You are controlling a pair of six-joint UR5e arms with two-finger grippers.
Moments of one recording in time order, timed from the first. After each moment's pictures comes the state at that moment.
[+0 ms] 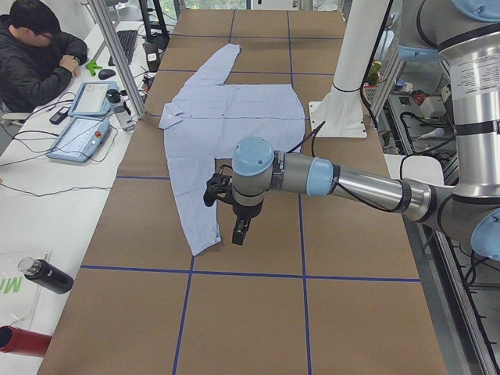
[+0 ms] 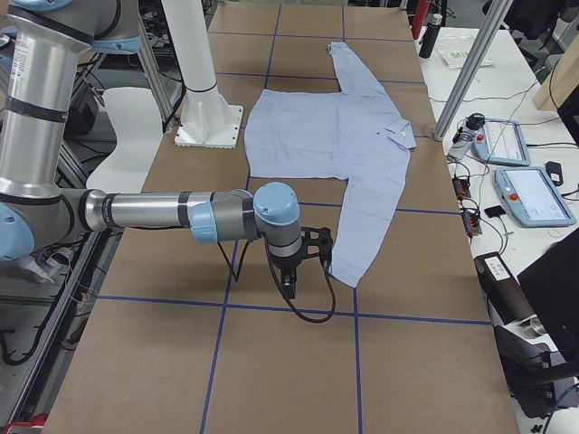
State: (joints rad) left arm -1.59 -1.36 -2.03 -1.47 -2.37 0.19; right arm 1.56 -1.84 1.92 -1.48 2.32 0.08
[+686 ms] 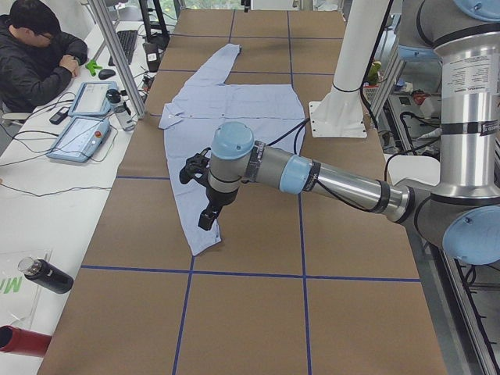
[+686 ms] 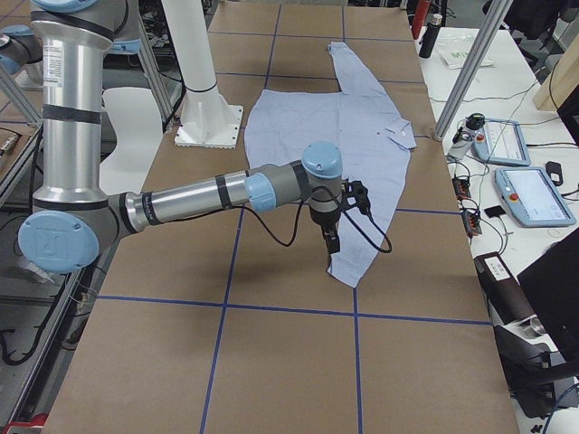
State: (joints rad) left arm -1.59 -1.48 -1.94 -1.61 -2.36 0.22; right arm 1.36 -1.62 1.89 -1.48 2.31 0.11
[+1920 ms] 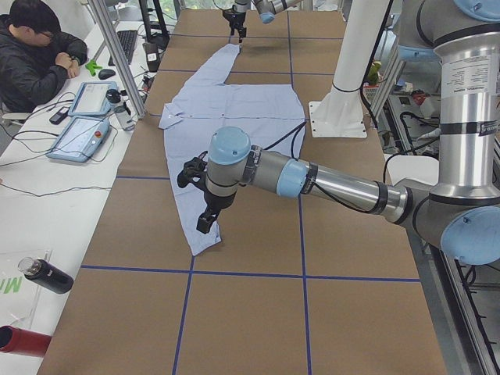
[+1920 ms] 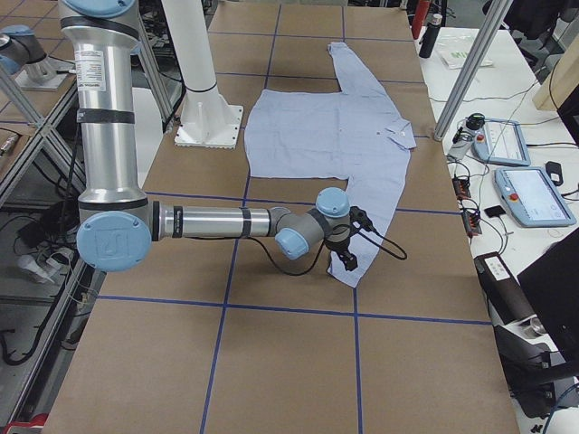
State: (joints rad) left arm -1.59 -1.49 -1.92 -1.62 -2.36 0.23; right arm 1.14 -1.55 1.47 -0.91 2.15 0.01
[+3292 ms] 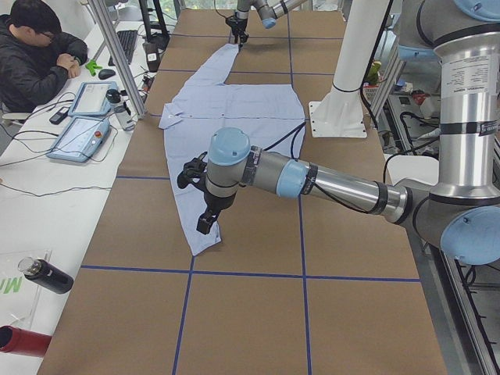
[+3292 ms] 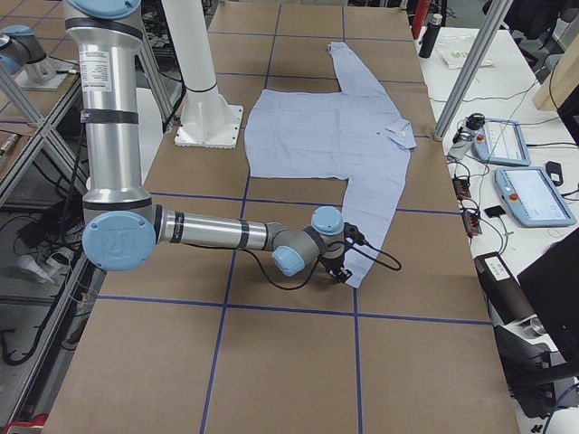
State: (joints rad) left arm -1.59 -1.49 -1.91 -1.62 -2.37 0.23; right arm 1.11 -1.55 1.36 -0.81 2.13 -0.04
